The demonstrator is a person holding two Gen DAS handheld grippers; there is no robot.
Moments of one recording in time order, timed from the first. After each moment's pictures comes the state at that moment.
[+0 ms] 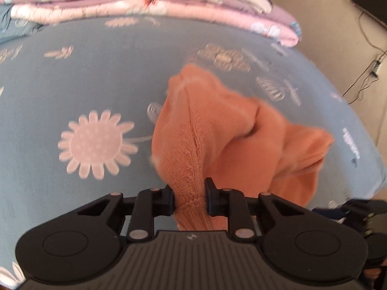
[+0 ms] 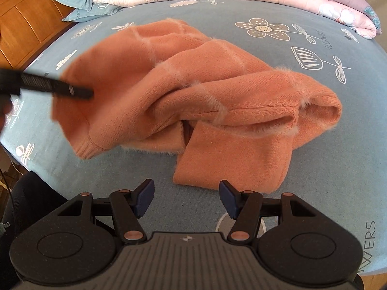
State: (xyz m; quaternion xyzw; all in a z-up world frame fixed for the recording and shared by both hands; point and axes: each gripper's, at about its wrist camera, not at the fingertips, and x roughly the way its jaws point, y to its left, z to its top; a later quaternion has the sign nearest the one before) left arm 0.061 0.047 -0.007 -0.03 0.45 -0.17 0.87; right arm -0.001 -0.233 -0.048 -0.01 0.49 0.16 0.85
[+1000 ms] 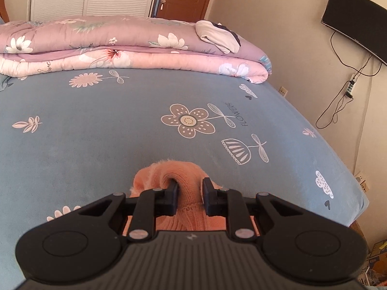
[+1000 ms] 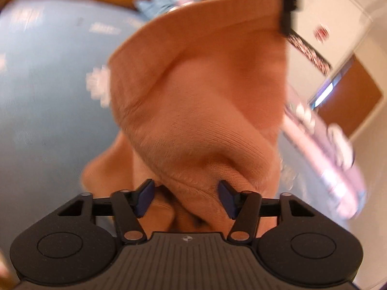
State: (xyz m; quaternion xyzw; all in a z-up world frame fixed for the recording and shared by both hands) left arm 0.150 0.005 0.074 -0.03 0.39 -0.23 0.89; right arm 0.021 -0.130 -0.102 -0.37 0.24 0.20 0.87
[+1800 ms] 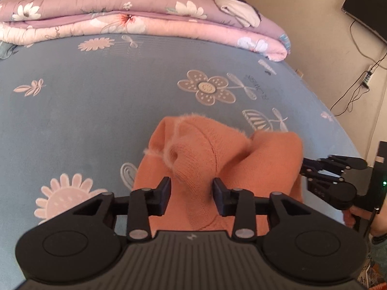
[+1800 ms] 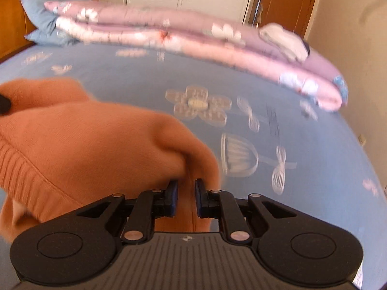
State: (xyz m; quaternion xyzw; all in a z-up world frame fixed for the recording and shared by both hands) left arm 0.160 0.016 0.006 -0.04 0.45 -0.20 0.87; right arm 0.139 -0.295 -0.035 -0.13 0.37 0.07 0.92
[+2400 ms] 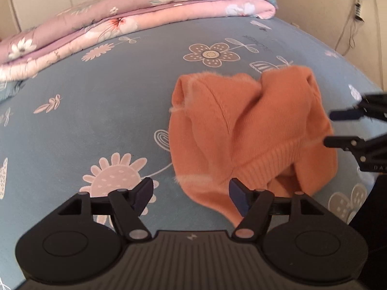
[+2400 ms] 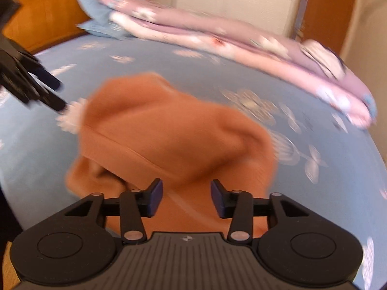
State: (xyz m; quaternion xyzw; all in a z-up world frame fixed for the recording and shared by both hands) left arm 0.098 0.045 -0.014 0.13 0.43 -0.21 0.87; right arm 0.044 -0.235 -0.022 -0.16 0.35 0.20 0.90
